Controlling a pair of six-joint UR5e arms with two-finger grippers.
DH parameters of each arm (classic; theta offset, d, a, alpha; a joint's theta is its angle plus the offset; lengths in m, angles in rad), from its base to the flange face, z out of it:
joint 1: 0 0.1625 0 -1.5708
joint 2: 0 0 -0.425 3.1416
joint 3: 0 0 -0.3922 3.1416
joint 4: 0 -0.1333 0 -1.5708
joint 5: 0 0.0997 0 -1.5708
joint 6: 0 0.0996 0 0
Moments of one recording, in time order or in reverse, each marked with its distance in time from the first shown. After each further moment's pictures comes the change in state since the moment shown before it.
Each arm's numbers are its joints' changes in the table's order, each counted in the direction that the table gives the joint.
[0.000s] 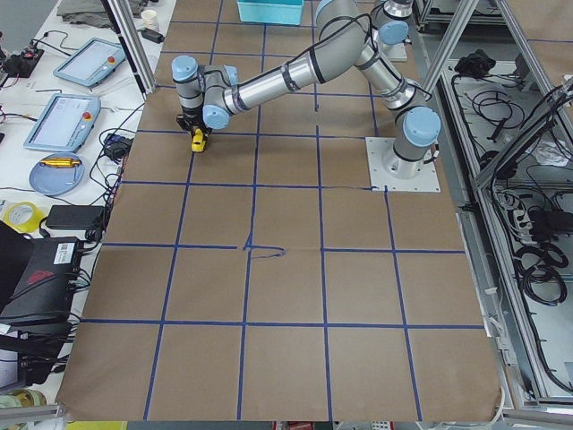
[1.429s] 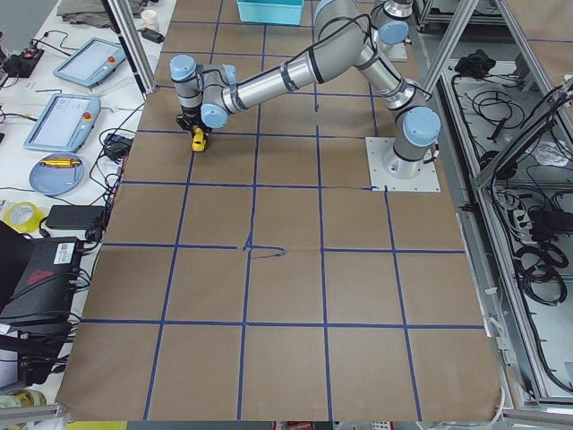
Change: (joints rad) left arm -0.004 0.004 0.017 0.028 -0.004 -0.056; right arm 0.000 0.004 -0.003 -0.008 0.020 0.003
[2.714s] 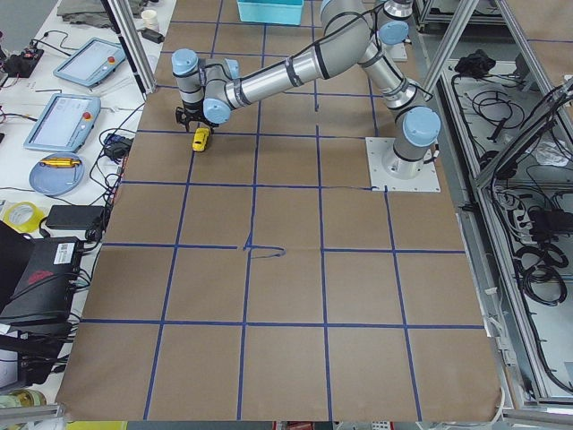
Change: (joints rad) left arm 0.001 -0.039 -0.017 0.014 -0.007 0.011; right arm 0.000 0.000 0.000 0.000 0.001 0.000
